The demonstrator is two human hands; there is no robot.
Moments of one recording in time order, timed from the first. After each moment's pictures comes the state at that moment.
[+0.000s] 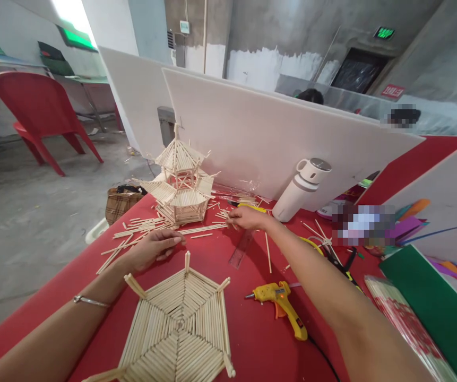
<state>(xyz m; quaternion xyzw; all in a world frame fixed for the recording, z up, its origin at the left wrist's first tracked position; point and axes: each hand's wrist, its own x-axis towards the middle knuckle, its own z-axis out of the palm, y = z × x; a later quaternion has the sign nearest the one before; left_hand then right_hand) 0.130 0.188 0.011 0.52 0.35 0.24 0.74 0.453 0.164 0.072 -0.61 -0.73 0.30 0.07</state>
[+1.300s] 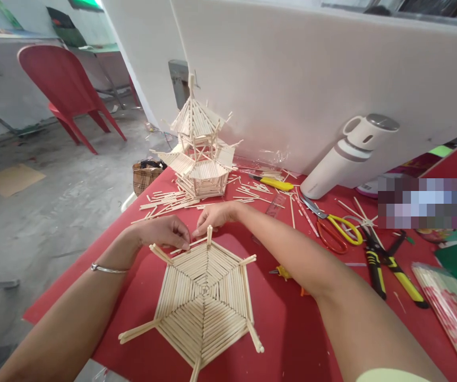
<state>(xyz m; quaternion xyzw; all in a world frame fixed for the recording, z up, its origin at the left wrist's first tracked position) 0.101 0.189 0.037 0.72 0.29 -0.09 0.62 0.320 0.179 0.039 -0.41 -0.66 0.63 -0.03</state>
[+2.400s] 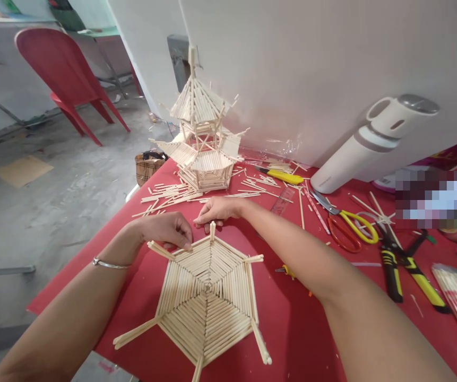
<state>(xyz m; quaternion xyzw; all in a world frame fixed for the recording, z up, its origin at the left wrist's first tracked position) 0.105 0.190 0.037 0.72 0.29 -0.16 0.62 0.322 0.181 0.015 -0.43 -0.59 0.68 0.04</state>
